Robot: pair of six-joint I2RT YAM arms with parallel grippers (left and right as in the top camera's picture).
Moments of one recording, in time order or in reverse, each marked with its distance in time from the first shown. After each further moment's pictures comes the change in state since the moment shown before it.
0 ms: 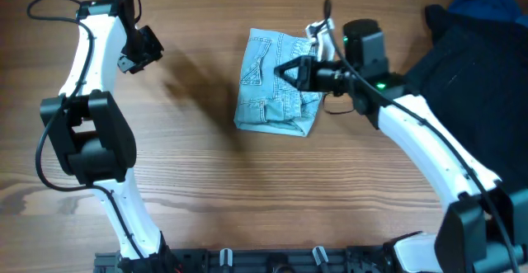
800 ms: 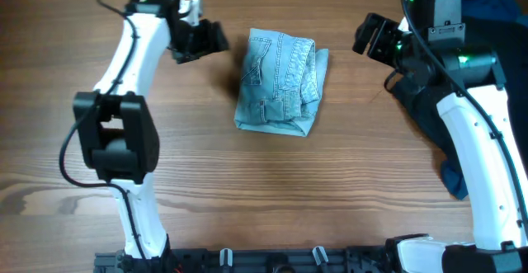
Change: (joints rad) left arm -0.211 0.000 0.000 0.132 0.340 0.219; right arm -0.140 -0.077 0.449 -0.762 0.785 -0.072
